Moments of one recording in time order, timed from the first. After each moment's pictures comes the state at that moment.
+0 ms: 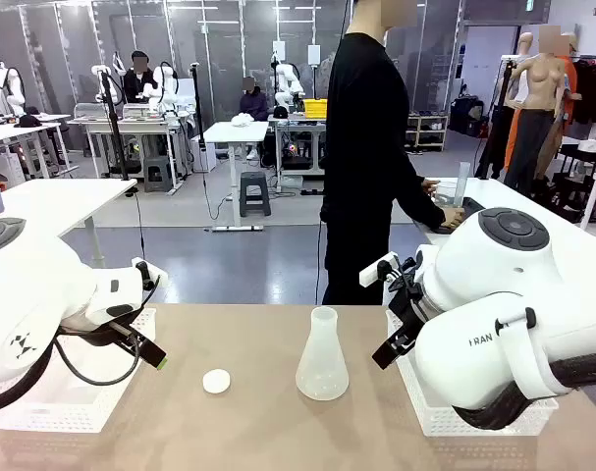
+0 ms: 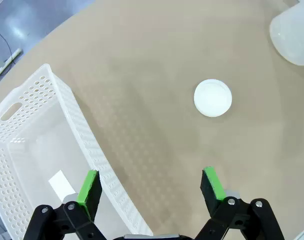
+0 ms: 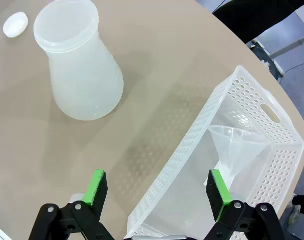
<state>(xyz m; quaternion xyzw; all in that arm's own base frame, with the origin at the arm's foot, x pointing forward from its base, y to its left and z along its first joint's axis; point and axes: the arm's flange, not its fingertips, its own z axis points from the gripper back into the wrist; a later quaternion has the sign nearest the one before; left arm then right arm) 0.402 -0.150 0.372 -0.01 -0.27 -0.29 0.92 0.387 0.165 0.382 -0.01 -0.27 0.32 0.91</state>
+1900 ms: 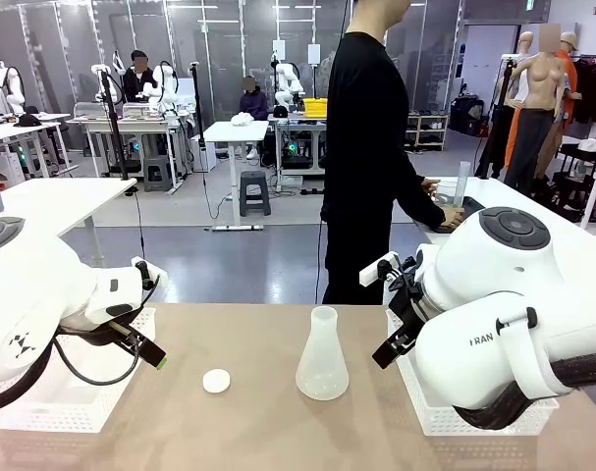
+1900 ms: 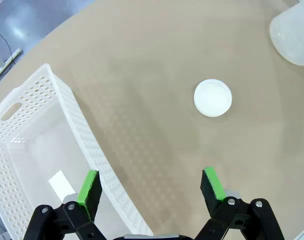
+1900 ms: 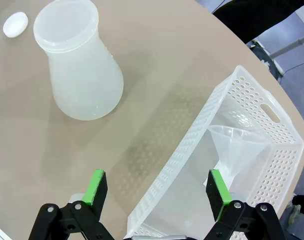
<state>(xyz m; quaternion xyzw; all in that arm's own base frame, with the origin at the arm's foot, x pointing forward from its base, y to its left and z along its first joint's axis) 0.402 -0.150 0.372 -0.01 -0.27 -0.29 0.92 0.387 0.165 0.382 -0.01 -0.27 0.32 0.91</state>
